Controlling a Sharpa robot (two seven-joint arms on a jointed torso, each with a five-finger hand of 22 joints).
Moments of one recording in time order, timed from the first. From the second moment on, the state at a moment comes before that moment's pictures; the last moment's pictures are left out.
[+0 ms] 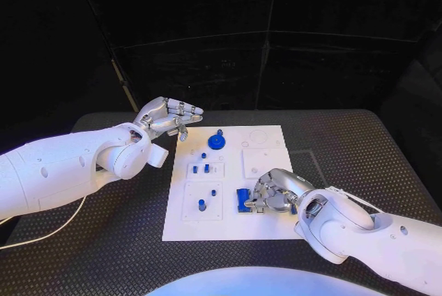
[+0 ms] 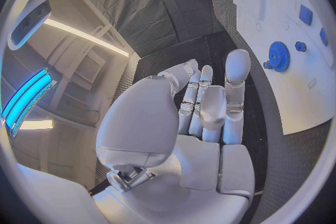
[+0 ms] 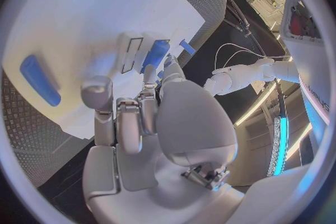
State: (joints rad) left arm 1.25 -0.86 -0.16 1.44 -0.21 -0.24 0.40; left_hand 1.35 -0.09 0.44 -0.03 0.13 1.04 0.18 0.12 0.07 1.06 0.10 0.28 0.09 1.42 0.01 1.27 0.92 0.15 1.29 0.11 0.83 0.83; right arm 0.79 -0.90 0.09 1.86 -1.48 -0.44 -0.46; right_hand 1.37 0.00 -0.17 0.22 0.14 0.99 0.03 0.58 0.53 1.45 -0.04 1.37 1.31 1.47 -0.09 1.57 1.31 0.13 1.31 0.01 1.21 0.88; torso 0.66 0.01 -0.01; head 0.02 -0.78
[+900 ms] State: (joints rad) left arm 1.25 -0.86 -0.16 1.44 -0.21 -0.24 0.40; left_hand 1.35 -0.09 0.44 -0.03 0.13 1.04 0.18 0.12 0.07 1.06 0.10 0.28 0.09 1.42 0.01 1.27 0.92 0.15 1.29 0.11 0.83 0.83; right arm 0.79 -1.01 0.09 1.90 -1.44 -0.51 -0.41; right_hand 1.38 0.03 -0.21 0.26 0.22 0.90 0.09 0.42 0.43 1.43 0.01 1.35 1.35 1.46 -0.06 1.57 1.31 0.13 1.30 0.04 1.20 0.86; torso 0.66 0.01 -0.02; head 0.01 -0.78
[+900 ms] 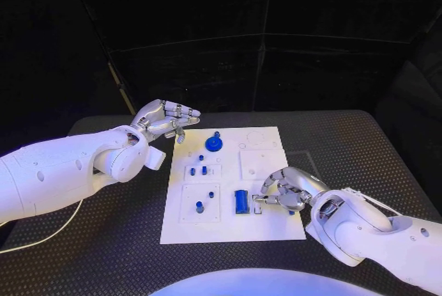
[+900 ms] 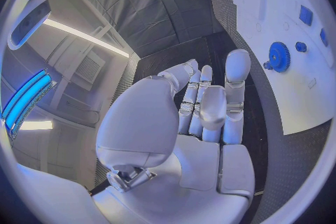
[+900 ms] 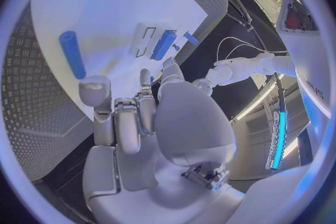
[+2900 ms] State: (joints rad) left arm 1.24 -0.85 -0.18 1.43 -0.21 -0.23 0.40; left_hand 1.35 -0.09 0.44 -0.03 0.13 1.03 0.17 0.12 0.07 1.05 0.10 0.29 0.09 1.42 0.01 1.27 0.92 0.15 1.29 0.11 0.83 0.83; right arm 0.74 -1.06 0.10 1.86 -1.71 -0.35 -0.53; right_hand 1.43 0.03 -0.24 0.24 0.23 1.05 0.06 0.38 0.39 1.44 -0.01 1.33 1.39 1.46 -0.07 1.57 1.31 0.13 1.31 0.04 1.21 0.90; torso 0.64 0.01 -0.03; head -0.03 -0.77
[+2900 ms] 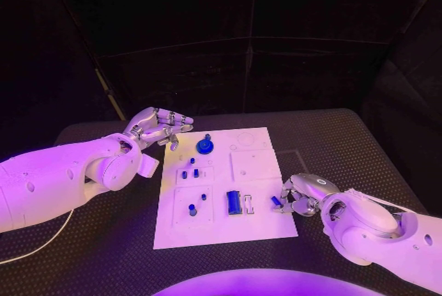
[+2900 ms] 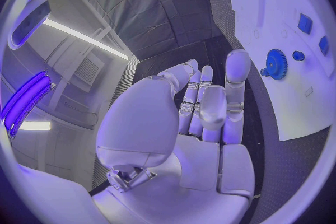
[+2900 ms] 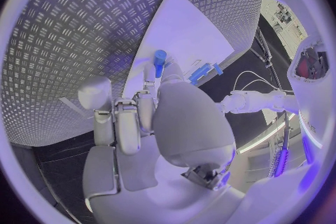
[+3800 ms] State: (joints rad) left arm 1.24 -0.86 -0.18 1.44 -0.21 -0.23 0.40; left_hand 1.35 -0.09 0.44 -0.03 0.13 1.03 0.17 0.12 0.07 1.05 0.10 0.29 0.09 1.42 0.01 1.27 0.92 0.15 1.29 0.11 0.83 0.83; right arm 0.74 -1.05 0.10 1.87 -1.70 -0.38 -0.54; right_hand 1.51 -0.03 0.04 0.22 0.34 1.03 0.06 0.35 0.39 1.43 -0.01 1.34 1.36 1.46 -0.08 1.57 1.31 0.13 1.32 0.03 1.23 0.93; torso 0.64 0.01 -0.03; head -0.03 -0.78
